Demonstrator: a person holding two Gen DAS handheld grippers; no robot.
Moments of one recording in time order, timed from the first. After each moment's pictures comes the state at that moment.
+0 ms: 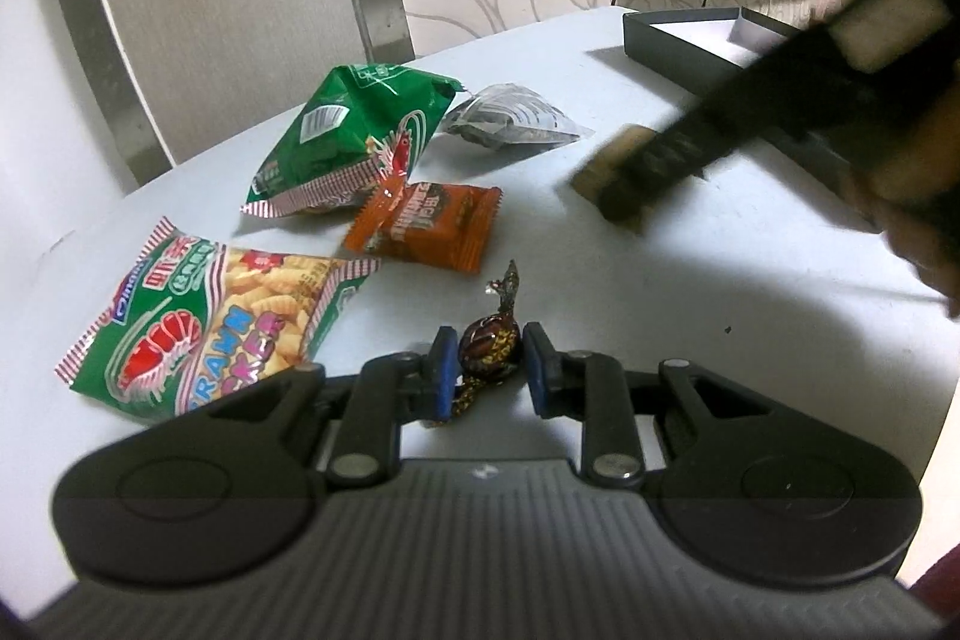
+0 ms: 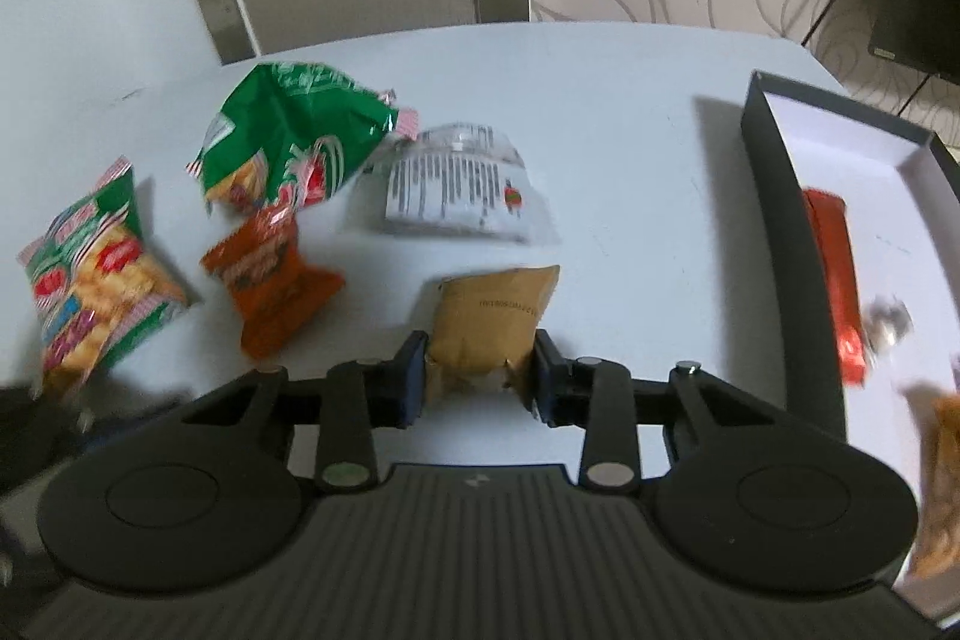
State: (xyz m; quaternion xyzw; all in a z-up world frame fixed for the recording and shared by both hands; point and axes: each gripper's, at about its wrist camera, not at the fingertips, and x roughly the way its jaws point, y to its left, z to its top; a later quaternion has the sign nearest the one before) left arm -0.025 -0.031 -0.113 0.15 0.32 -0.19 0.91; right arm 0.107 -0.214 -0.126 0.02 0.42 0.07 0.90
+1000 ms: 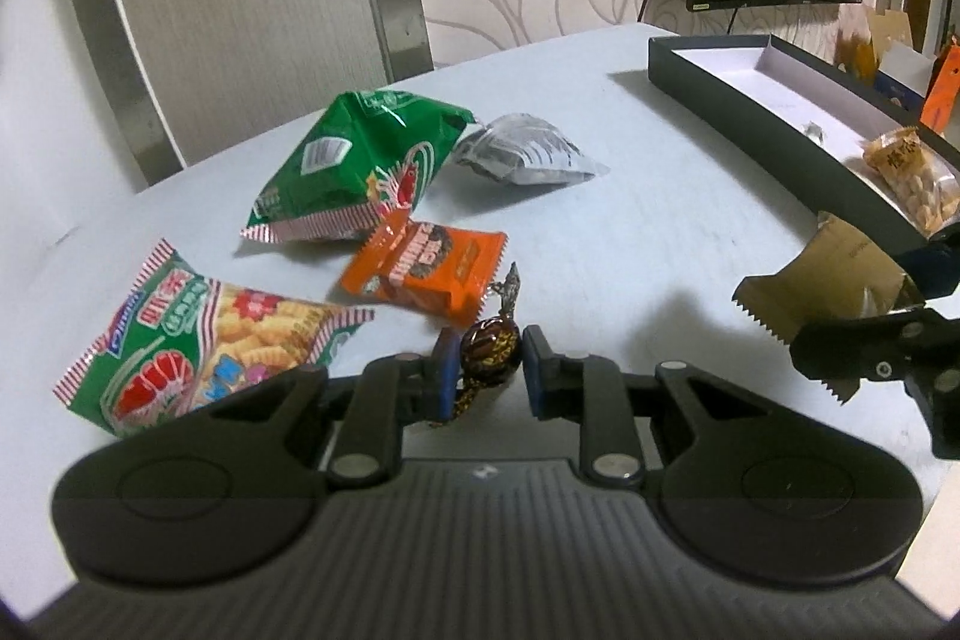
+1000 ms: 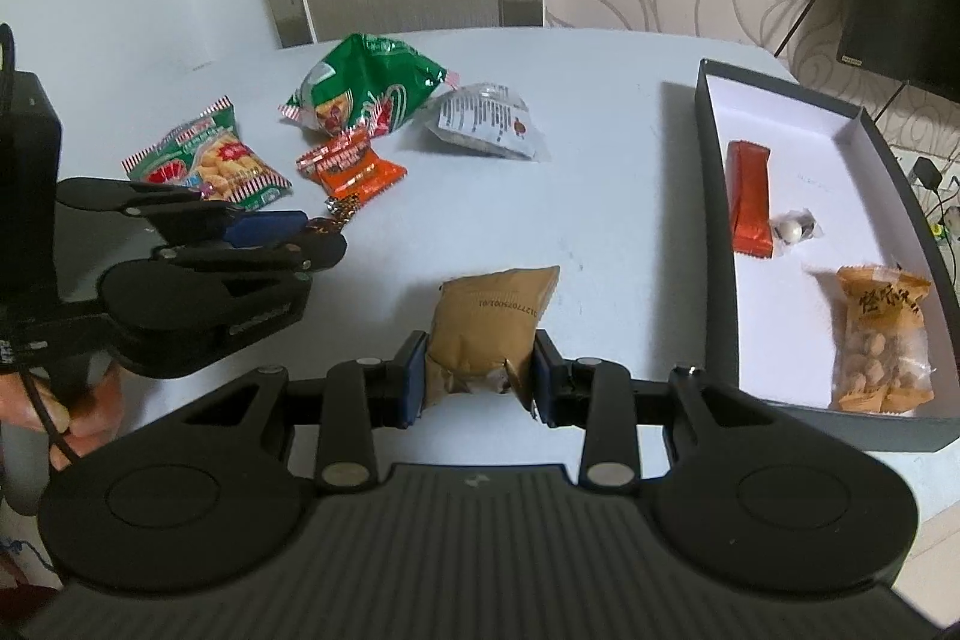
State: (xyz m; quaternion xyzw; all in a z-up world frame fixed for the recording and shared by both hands) left arm -0.005 -0.045 -0.101 0.13 0.33 -0.17 0.92; right arm -0.004 -0.233 -0.093 0.00 0.41 0.10 0.91
